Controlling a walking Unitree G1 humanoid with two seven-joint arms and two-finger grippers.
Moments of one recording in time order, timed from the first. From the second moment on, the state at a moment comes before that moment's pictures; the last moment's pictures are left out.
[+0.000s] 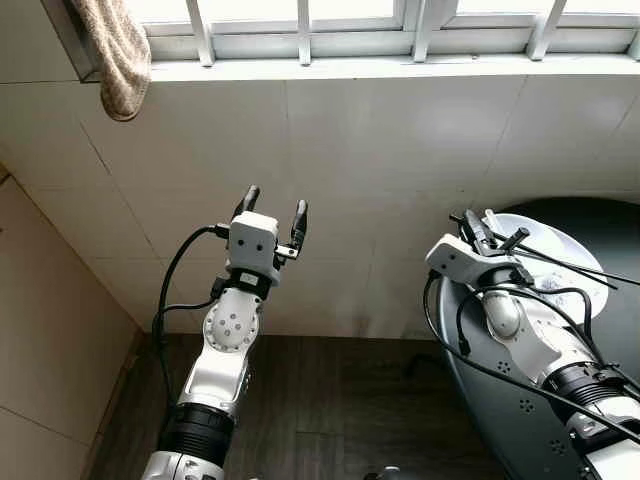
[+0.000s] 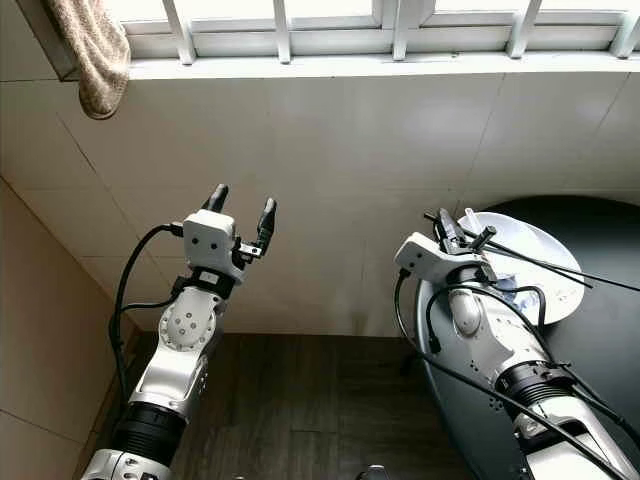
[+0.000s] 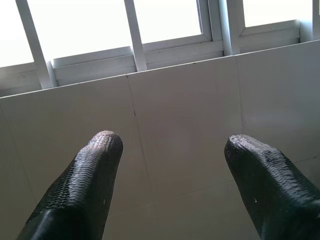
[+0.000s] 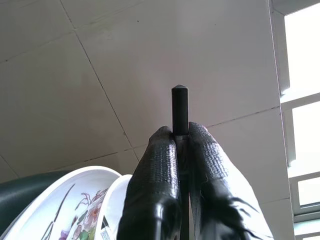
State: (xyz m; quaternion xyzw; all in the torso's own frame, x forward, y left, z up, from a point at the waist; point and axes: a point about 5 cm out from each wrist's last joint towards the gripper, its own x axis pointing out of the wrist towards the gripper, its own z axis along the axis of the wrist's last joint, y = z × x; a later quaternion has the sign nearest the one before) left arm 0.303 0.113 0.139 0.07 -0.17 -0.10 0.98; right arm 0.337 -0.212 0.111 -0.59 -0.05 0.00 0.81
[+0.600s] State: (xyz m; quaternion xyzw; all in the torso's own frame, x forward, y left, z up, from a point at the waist) left arm 0.304 0.107 0.133 0.05 -0.15 -0.10 0.98; right arm 0.350 -0.176 0.204 -0.63 -0.20 -0.01 0.75
